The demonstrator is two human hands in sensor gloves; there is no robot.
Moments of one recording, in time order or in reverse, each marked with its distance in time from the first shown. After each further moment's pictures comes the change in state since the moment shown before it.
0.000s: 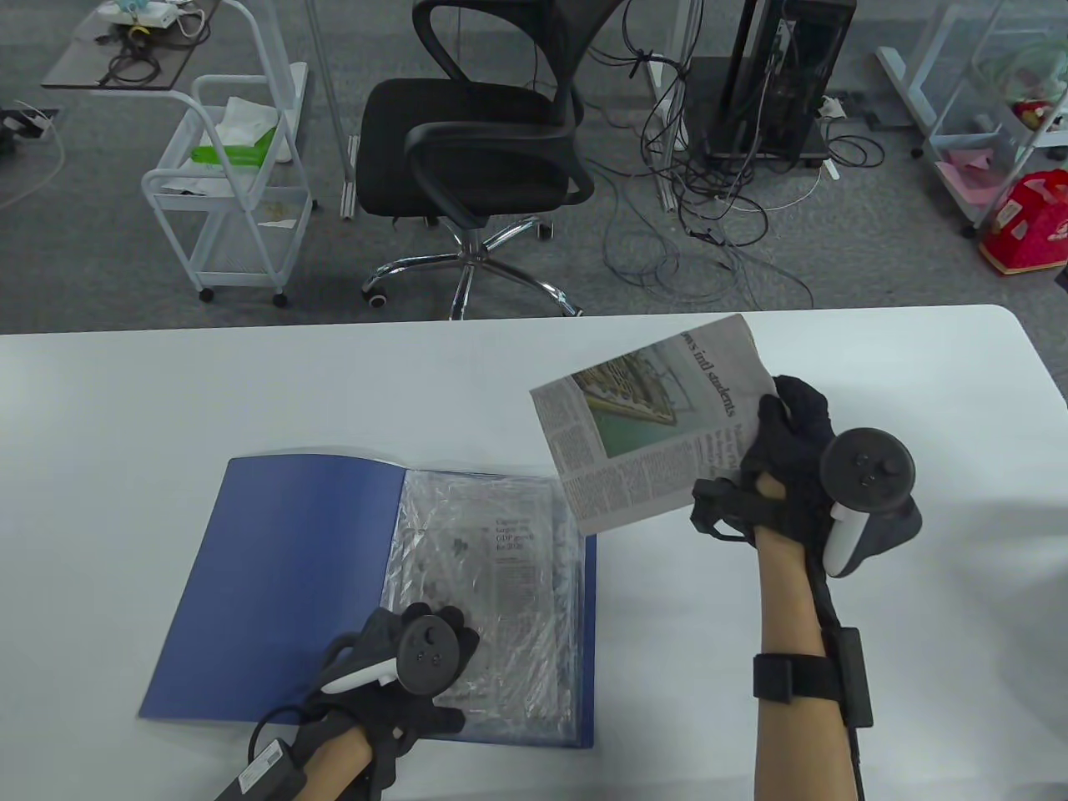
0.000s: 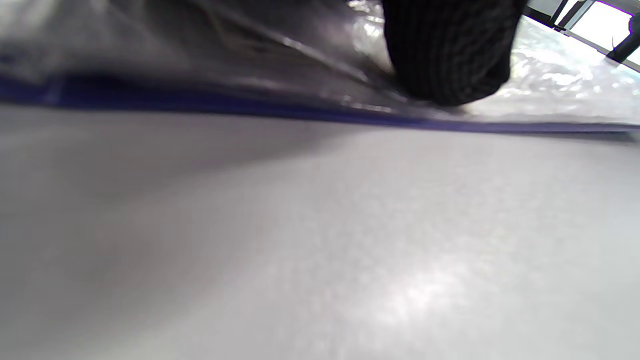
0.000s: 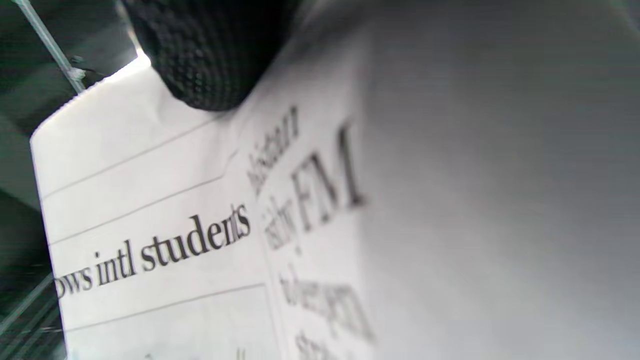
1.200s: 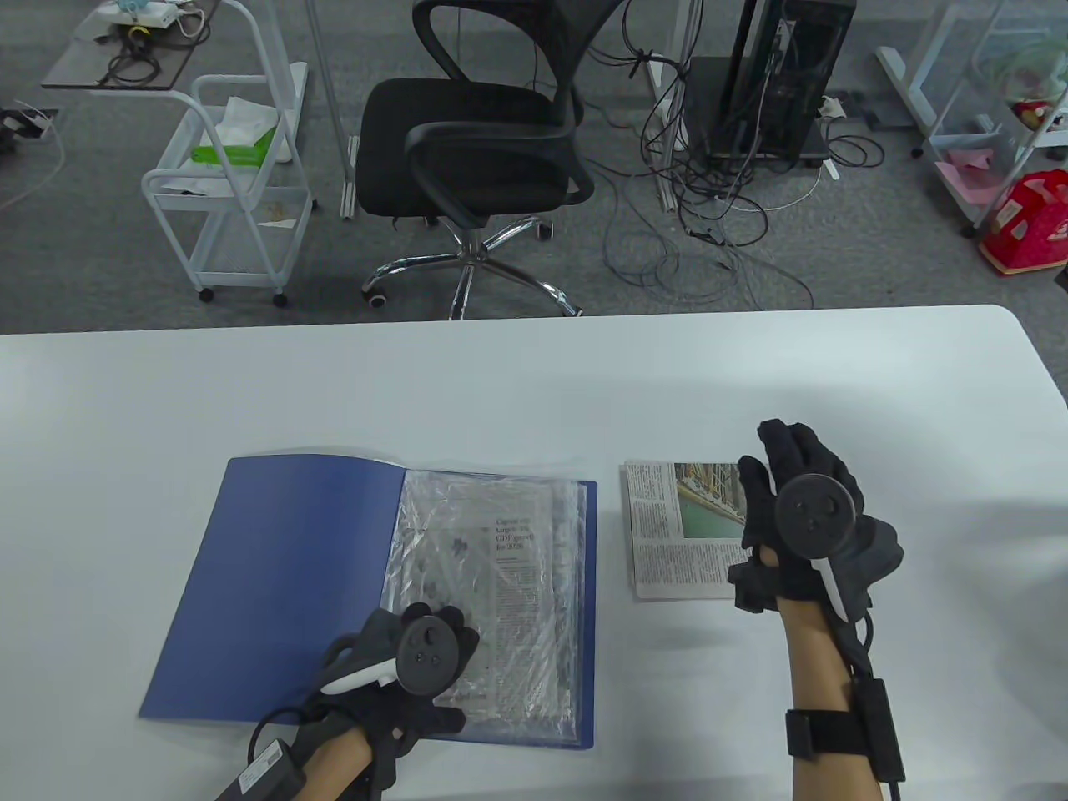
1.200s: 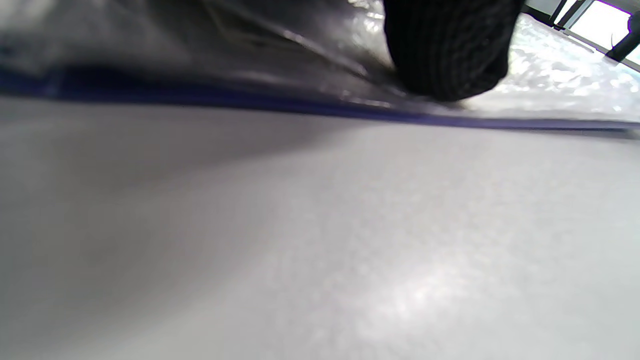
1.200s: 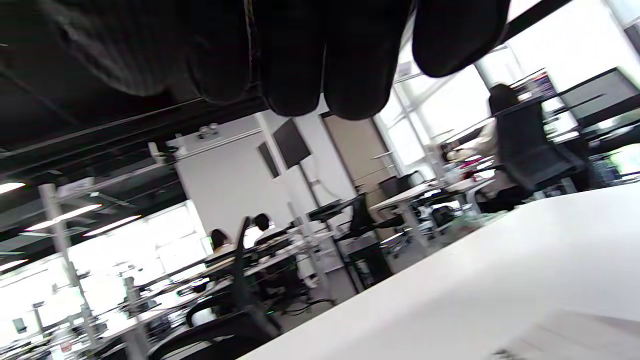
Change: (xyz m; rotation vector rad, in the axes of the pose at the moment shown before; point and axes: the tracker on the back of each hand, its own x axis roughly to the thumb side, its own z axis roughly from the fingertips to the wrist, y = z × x) left_hand 0.000 -0.001 0.001 -0.002 -0.002 -0.002; right_hand 0.014 0.005 0.045 0.098 -0.473 0.477
